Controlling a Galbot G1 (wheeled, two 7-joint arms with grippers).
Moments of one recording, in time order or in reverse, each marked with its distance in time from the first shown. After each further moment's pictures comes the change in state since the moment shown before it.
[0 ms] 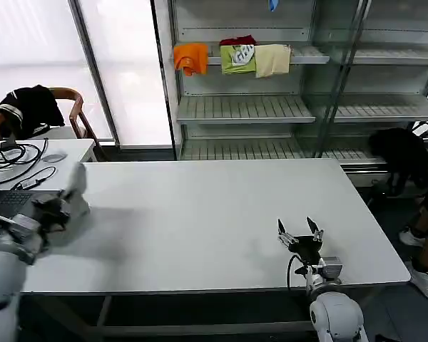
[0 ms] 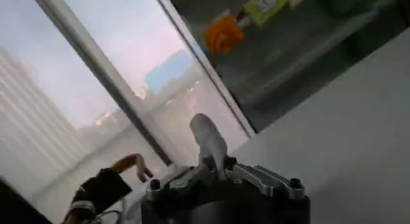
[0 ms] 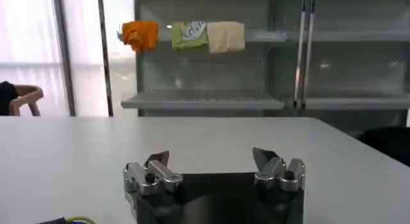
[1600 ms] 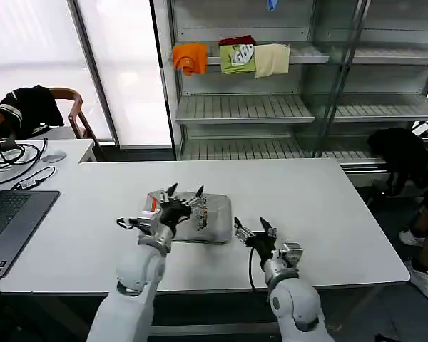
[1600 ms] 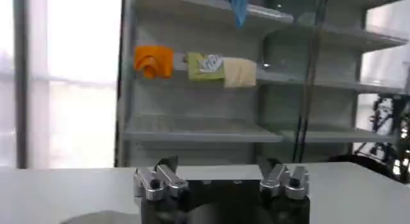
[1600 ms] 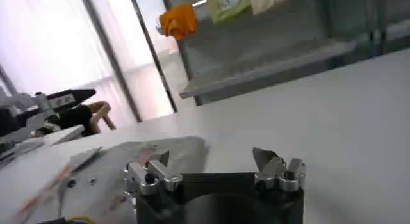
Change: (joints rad) left arm -0.191 -0.398 0.404 0.075 -0.334 0.014 -0.368; right arm 0.129 0.169 -0.184 -0.036 0.204 -0.207 0.045
